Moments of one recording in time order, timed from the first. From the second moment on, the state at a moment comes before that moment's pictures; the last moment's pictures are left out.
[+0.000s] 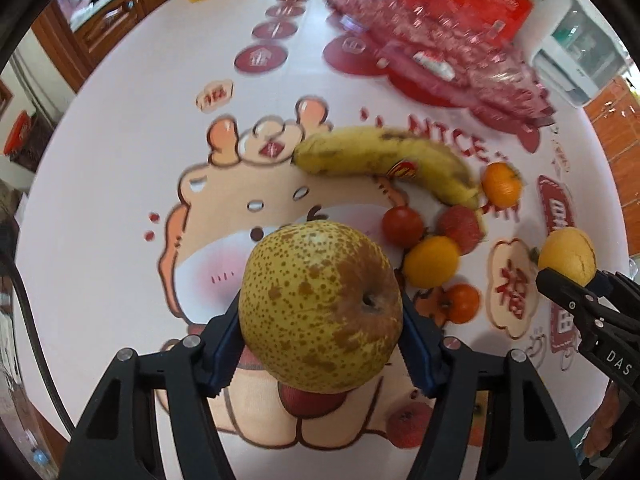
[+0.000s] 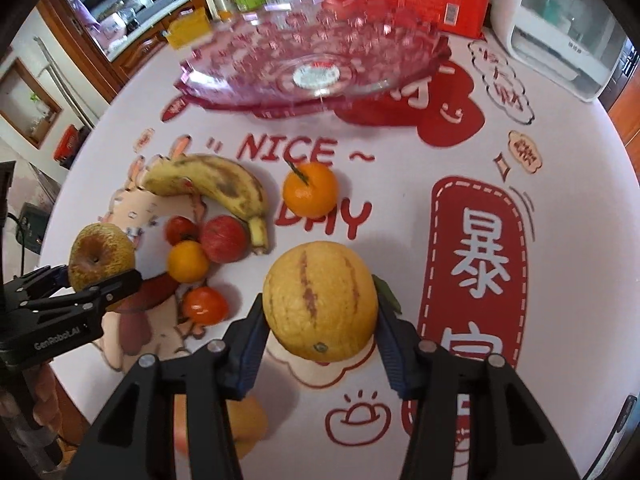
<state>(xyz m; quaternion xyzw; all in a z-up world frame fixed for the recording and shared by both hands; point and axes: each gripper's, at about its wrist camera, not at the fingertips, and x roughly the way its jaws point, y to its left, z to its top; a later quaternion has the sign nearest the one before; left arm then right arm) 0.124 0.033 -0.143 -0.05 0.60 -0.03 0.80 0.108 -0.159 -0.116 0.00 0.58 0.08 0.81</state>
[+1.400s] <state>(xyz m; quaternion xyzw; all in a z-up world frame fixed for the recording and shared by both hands) 0.350 -0.011 -0.071 0.04 0.51 -0.08 0.86 0.331 -0.165 -0.077 0.01 0.56 0.07 0.82</state>
